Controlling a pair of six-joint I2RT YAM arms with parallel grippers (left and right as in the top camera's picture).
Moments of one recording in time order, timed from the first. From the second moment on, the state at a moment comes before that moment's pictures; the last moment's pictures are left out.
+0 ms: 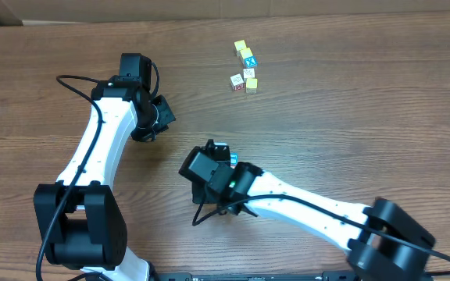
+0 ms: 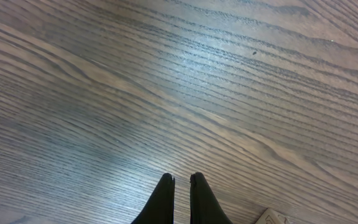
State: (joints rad) left arm -0.05 1.76 1.37 -0.95 0.05 -0.54; right arm 1.05 1.82 1.28 -0.62 0.03 0.99
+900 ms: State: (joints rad) left arm -0.05 1.77 1.37 -0.97 0.05 -0.54; right arm 1.13 1.94 1.28 -0.59 0.18 0.96
